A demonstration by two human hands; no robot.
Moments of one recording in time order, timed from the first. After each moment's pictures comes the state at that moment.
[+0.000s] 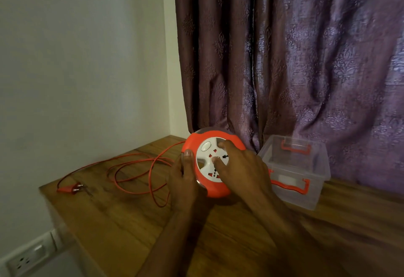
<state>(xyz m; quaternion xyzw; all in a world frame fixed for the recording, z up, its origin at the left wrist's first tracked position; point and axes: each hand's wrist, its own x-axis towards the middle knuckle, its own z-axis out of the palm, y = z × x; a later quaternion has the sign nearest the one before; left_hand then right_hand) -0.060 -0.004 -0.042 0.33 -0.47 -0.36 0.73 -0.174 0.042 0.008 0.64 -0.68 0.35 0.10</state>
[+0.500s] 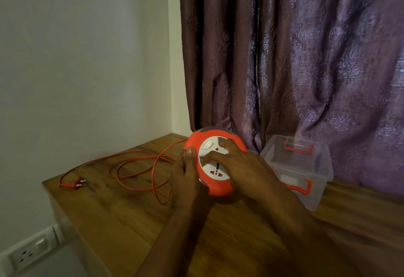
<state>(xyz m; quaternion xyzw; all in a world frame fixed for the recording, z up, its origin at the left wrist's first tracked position) -0.058 -0.006 -0.038 0.34 -0.48 -0.39 0.71 -0.178 0.059 0.026 0.78 -0.60 0.16 0.10</state>
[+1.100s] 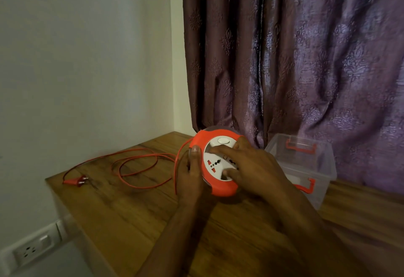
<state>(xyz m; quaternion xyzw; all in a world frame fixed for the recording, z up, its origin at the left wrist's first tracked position) -0.059 0.003 -0.038 0.32 -0.52 -0.38 0.69 -0.193 0.049 0.021 0.75 -0.62 0.18 0.13</state>
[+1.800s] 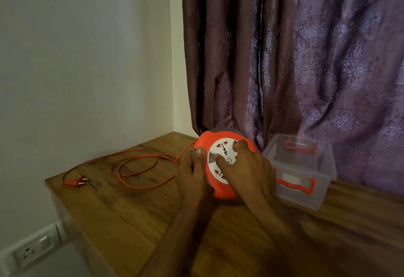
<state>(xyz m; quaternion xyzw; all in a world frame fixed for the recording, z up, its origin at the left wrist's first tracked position) -0.061 0.000 -0.040 0.36 -0.50 -0.39 0.68 -0.168 0.042 -0.001 0.57 -0.73 0.37 0.09</state>
